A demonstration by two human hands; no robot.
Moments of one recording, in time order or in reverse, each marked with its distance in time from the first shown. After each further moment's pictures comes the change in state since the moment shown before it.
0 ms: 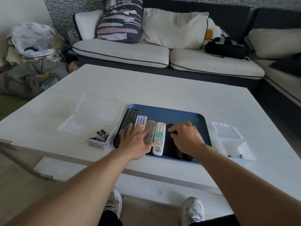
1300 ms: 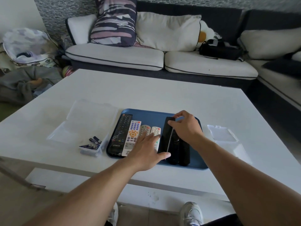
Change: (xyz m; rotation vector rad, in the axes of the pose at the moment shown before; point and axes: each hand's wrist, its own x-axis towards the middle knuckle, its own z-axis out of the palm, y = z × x) left_hand -0.009 0.050 0.003 -0.249 -0.047 0.136; right_hand 0.024 0.004 -0.033 0.595 0.093 0.346
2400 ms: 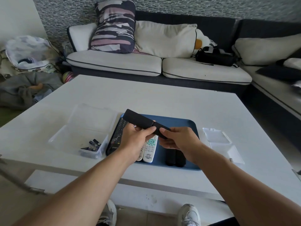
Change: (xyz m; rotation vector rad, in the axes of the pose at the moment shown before) left_hand 0.000 0.022 -0.034 -1.326 0.454 -0.081; right_hand -0.052 -0.015 -0.009 0.556 -0.307 0.200
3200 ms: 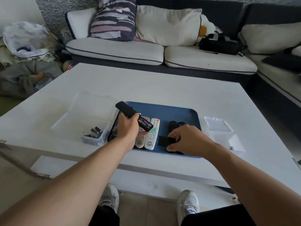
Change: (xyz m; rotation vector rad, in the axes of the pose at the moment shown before) left_hand 0.005 -0.003 -0.016 0.093 0.225 -0.052; right_hand -0.023 0.010 -0.019 -1.115 -0.058 -0.136
